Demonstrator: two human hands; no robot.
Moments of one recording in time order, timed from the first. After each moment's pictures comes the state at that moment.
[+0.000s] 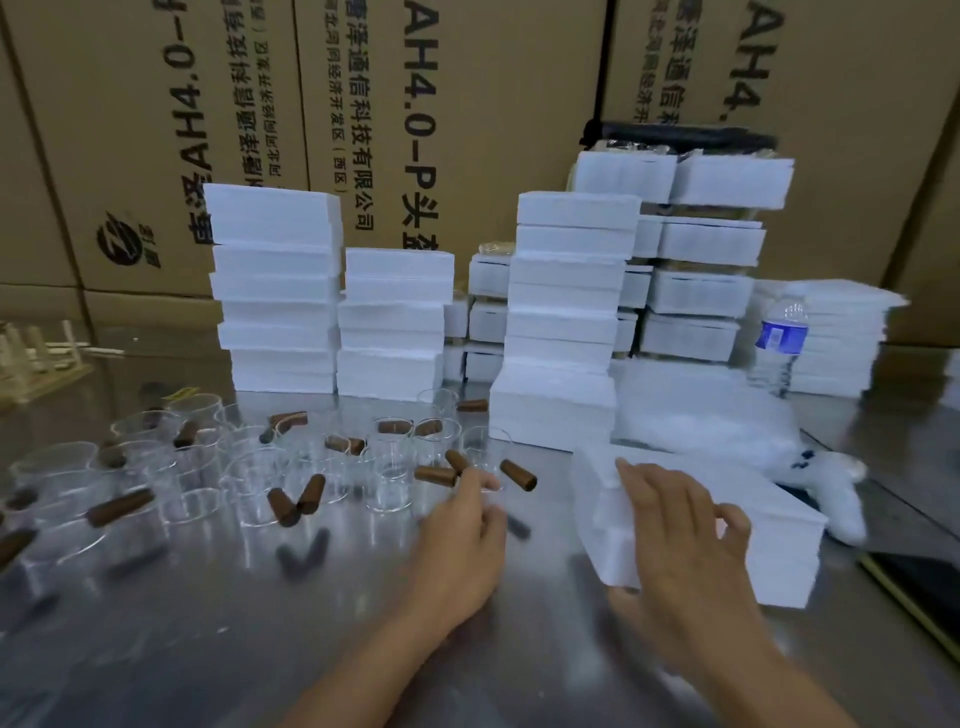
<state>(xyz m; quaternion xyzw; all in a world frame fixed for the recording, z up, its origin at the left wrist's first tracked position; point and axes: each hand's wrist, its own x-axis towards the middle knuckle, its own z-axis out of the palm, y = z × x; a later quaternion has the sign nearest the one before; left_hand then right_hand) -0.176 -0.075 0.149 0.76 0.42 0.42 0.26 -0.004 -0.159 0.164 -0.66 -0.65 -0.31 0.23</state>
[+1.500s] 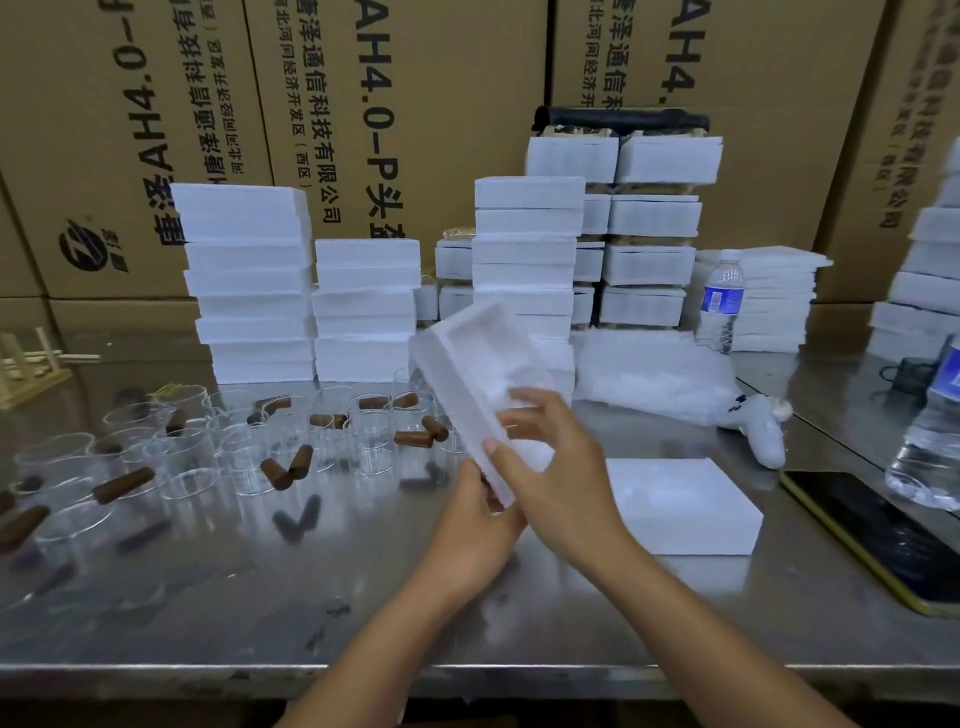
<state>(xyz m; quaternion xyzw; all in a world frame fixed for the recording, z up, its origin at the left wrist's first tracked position) -0.156 -0.130 0.150 0.66 0.30 0.48 0.50 -0.066 -0.167 0.191 -0.52 -0.60 0.11 0.59</state>
